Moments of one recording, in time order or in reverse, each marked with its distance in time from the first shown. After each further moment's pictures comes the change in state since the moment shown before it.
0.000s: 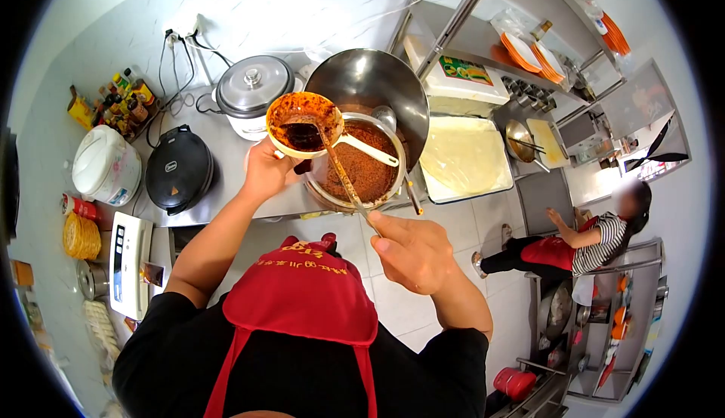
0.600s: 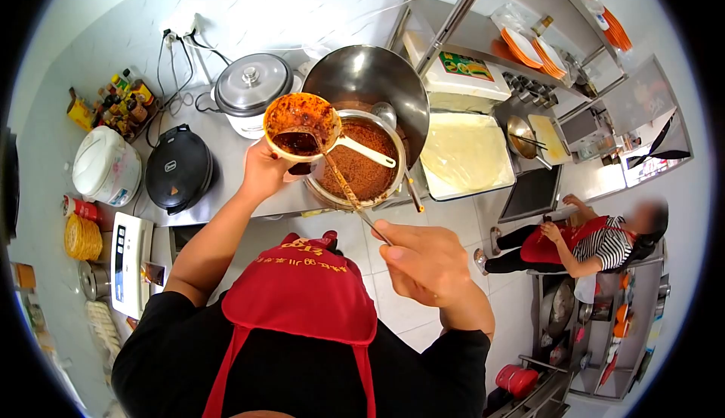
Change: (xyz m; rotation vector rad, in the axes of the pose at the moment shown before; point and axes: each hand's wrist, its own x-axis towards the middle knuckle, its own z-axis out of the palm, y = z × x) left_hand -0.002 0.006 0.001 -0.109 0.004 -0.034; right_hand 0.007 -0.013 -0.016 0.098 0.068 0.093
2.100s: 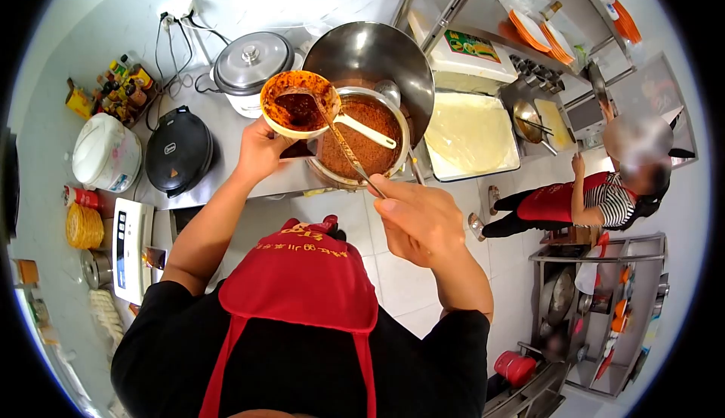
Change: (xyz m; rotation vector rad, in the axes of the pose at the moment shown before) left_hand -0.006 -0.010 -0.006 -0.001 -0.019 0.009; right_hand 0.003 0.021 0.015 -0.066 -0.008 -0.022
